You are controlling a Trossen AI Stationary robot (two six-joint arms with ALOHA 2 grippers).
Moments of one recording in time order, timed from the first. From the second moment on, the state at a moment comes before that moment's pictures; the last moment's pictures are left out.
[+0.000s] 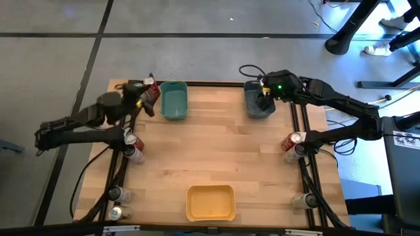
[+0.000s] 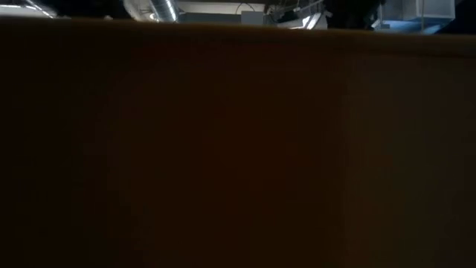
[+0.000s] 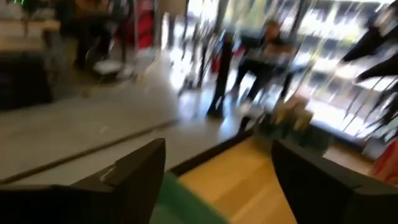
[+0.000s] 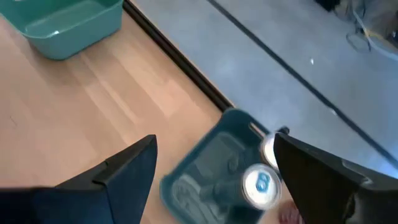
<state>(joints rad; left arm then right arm) 0.29 0.54 0.67 -0.34 -0.57 -0.20 -0.35 1.18 1.32 -0.92 0.39 0.13</state>
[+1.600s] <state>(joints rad) 0.55 1.24 1.25 -1.18 -0.60 -0.14 -0.35 1.18 1.13 -0.81 0.32 0.13</state>
